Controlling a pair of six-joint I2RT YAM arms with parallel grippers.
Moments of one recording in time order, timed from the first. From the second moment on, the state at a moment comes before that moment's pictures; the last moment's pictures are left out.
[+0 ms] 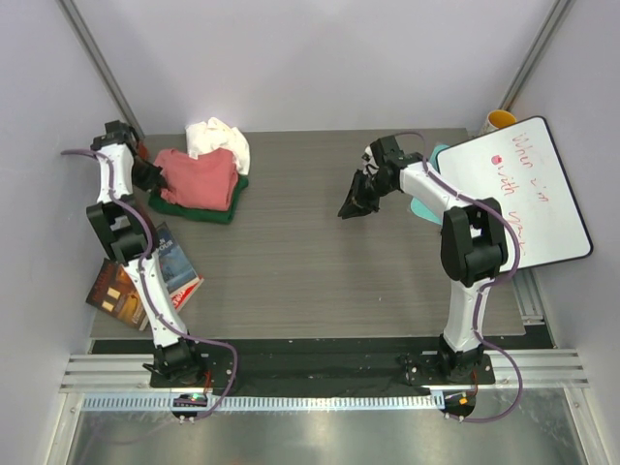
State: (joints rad) left arm 0.35 2.41 2.30 -1.14 0.09 -0.70; right arm 0.32 1.99 1.59 -0.72 -0.52 0.60
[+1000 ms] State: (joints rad) left arm 0.30 2.25 2.27 -0.95 0.32 -0.71; right arm 0.27 1.99 1.56 -0.71 -0.54 0.59
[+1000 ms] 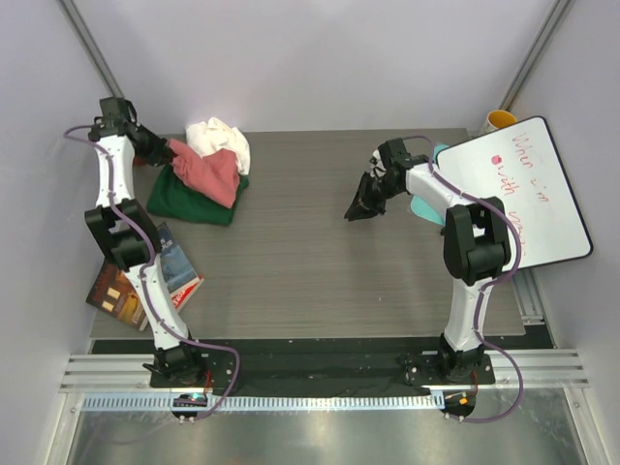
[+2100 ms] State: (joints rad) left arm -0.39 2.03 1.95 -0.83 0.61 -0.57; right arm 0.18 2.01 1.54 -0.71 -0.50 0.60
